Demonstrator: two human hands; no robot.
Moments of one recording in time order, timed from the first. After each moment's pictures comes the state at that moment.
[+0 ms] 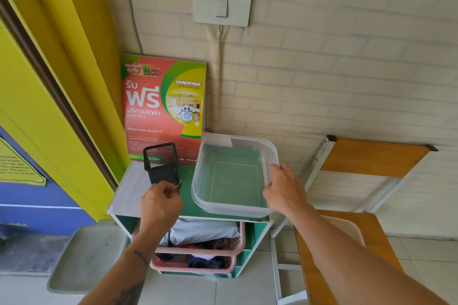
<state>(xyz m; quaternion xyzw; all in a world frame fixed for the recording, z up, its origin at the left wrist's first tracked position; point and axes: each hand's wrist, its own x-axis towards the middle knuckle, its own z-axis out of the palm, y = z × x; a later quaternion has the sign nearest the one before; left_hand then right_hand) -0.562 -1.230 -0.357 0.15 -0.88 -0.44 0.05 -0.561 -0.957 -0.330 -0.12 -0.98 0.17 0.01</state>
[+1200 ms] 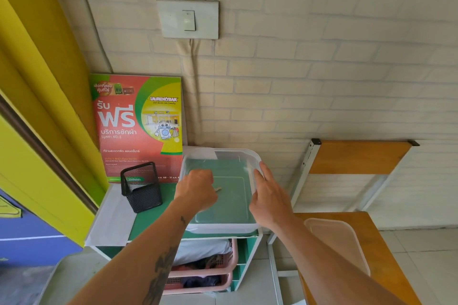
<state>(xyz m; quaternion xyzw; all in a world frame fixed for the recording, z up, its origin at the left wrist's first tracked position) -0.634 -1.130 -0.327 -0.11 -0.97 -0.18 -0.08 -0.566 -0.950 -0.341 -0.08 -0.98 0.18 0.04</state>
